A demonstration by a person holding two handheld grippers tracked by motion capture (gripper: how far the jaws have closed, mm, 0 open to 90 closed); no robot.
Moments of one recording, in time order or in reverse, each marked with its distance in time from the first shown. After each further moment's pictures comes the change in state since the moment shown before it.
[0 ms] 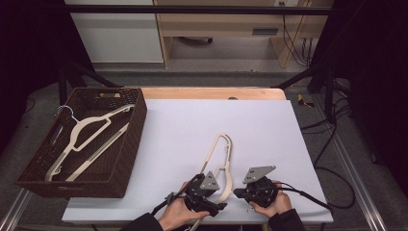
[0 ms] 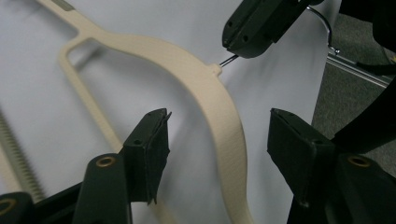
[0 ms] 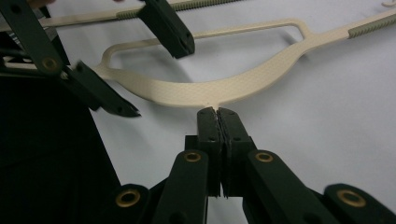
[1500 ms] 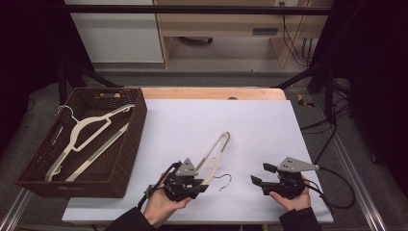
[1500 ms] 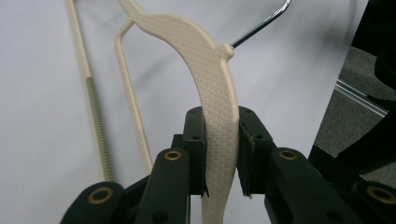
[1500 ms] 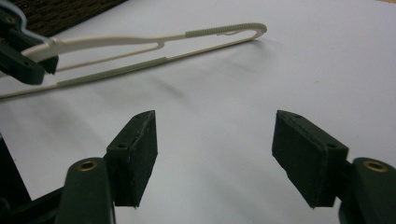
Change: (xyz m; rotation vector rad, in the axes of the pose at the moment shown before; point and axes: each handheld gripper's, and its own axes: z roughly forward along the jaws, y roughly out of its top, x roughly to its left) left arm 0.027 -0.006 -0.068 -0.097 0.079 -0.135; right arm -0.042 -0.031 -0.045 -0.347 -0.189 0.188
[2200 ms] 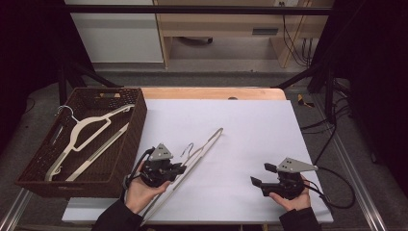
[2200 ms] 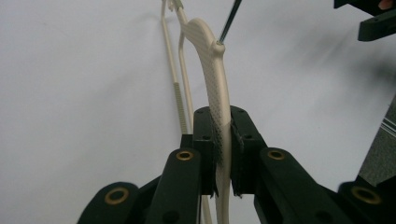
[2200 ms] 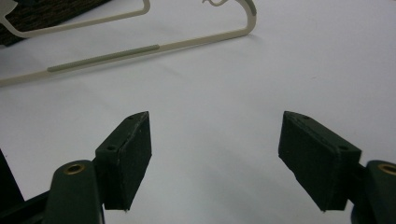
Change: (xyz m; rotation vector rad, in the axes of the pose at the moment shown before) left arm 0.042 -0.002 -0.045 -0.074 0.147 -0.093; right arm -0.001 -0.002 0.002 0.010 -0.013 -0.013
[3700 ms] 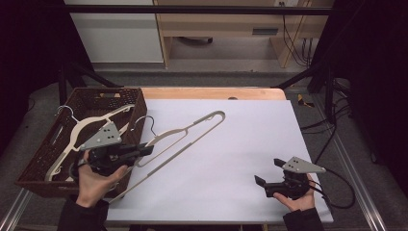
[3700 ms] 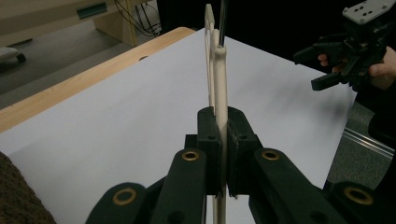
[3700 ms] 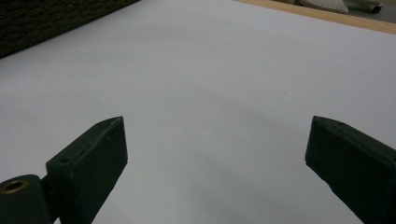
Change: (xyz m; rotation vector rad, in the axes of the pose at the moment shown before) left arm 0.030 0.030 -0.125 -0.225 -0.034 0.123; right arm -0.002 0.003 -0.012 -0.066 -0.070 -0.003
